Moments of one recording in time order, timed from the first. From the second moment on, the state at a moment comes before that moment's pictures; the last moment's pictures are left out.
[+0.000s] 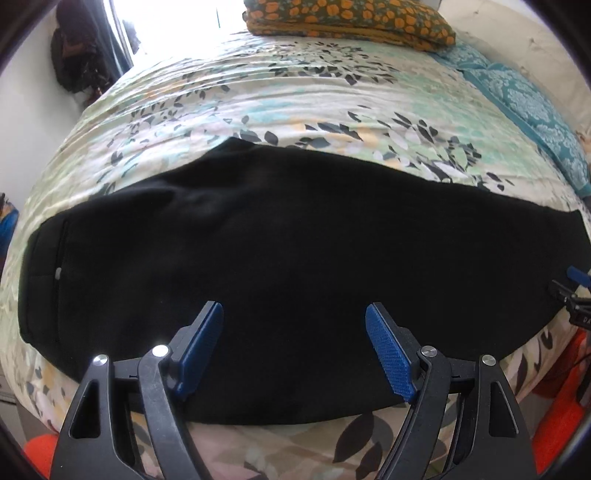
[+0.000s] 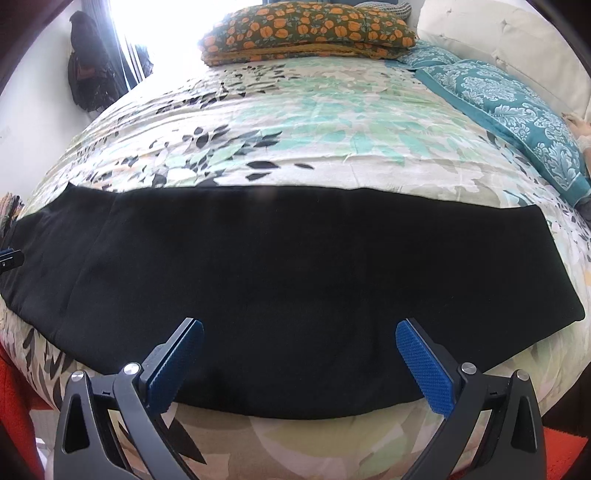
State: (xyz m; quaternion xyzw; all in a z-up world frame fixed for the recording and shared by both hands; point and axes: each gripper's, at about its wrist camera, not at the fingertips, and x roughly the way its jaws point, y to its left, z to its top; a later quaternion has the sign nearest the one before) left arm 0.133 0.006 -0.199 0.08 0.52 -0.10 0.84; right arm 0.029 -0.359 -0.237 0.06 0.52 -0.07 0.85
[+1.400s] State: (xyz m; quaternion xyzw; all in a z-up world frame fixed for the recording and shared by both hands) left arm 0.110 -0.018 -0.182 0.04 0.51 -0.12 0.85; right arm -0.045 -0.572 -0.135 0.33 0.30 -0.20 0.87
